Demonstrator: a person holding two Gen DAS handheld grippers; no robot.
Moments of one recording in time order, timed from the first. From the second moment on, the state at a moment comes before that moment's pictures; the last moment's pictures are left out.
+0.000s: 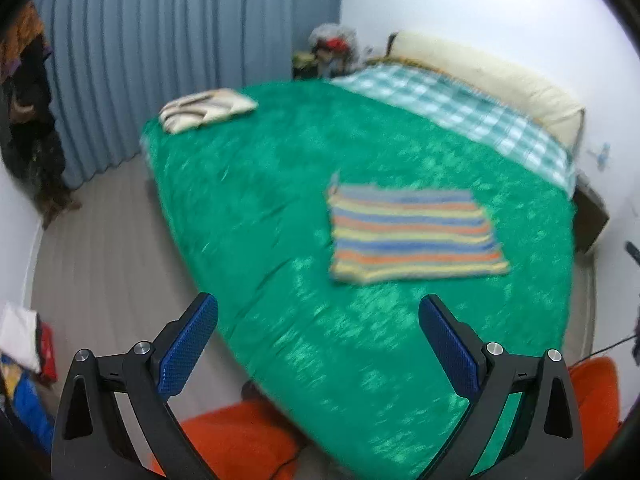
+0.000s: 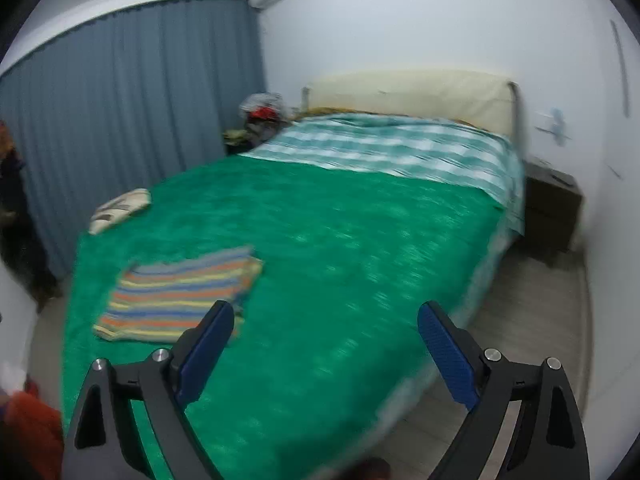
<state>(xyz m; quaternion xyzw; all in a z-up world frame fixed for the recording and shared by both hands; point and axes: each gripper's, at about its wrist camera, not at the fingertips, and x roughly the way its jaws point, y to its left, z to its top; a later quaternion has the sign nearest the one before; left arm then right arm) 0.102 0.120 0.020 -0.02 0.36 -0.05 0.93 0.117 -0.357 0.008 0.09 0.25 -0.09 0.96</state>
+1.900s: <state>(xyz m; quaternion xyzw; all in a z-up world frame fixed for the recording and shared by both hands) 0.276 -0.221 -0.167 0.15 0.41 -0.35 0.83 0.446 -0.359 -0.162 0.30 0.51 0.16 0.79</state>
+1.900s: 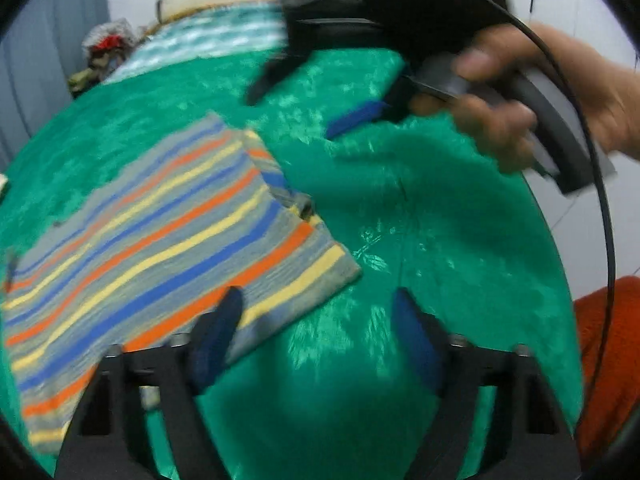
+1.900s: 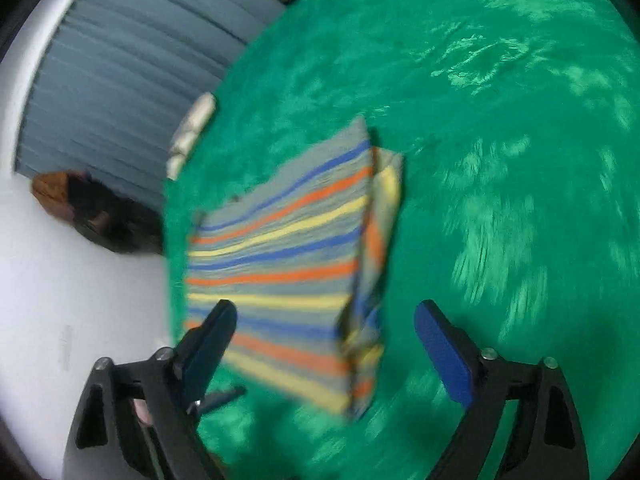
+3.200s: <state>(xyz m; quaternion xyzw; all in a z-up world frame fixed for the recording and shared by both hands) 0.279 0.131 -0.147 -0.20 0.45 -0.04 0.87 0.585 -0.022 -0.167 0.19 0.46 0.34 0.80</state>
